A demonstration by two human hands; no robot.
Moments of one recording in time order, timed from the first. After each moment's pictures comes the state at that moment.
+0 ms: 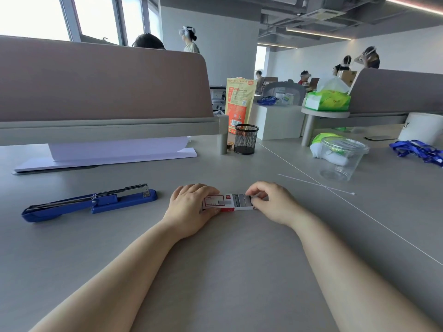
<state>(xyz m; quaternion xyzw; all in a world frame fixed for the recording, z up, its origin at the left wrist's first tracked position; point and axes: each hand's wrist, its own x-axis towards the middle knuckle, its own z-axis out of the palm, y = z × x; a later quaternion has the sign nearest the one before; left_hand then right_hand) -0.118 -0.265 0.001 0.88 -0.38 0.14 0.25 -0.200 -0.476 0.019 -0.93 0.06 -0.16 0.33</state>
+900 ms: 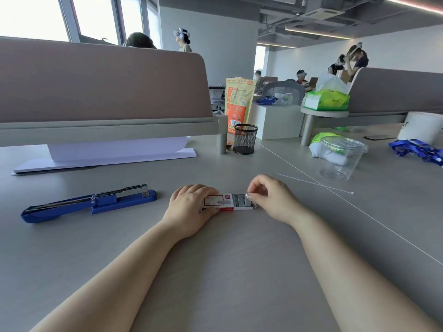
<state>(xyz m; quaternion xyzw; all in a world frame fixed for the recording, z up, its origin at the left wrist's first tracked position) -0.119 -0.265 0.002 0.88 -0.37 0.13 0.25 -0.201 -0.472 0.027 -0.91 0.02 -0.20 0.35</state>
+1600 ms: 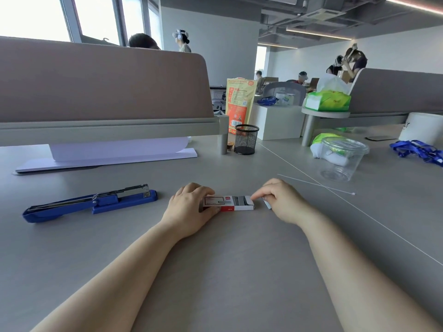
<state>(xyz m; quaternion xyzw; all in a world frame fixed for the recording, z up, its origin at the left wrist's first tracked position) -0.119 -0.263 0.003 0.90 -0.33 0.10 0.26 -0.206 -0.489 0.027 -0.96 0.04 -0.13 0.26</state>
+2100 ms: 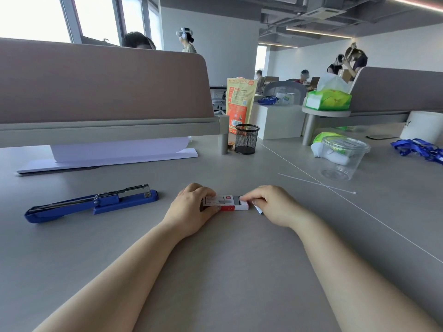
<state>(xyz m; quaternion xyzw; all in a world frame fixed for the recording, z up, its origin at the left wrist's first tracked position) -0.118 -0.264 0.002 0.88 -0.35 0.09 0.31 -0.207 -0.468 0.027 -0.95 0.02 -0.10 0.28</state>
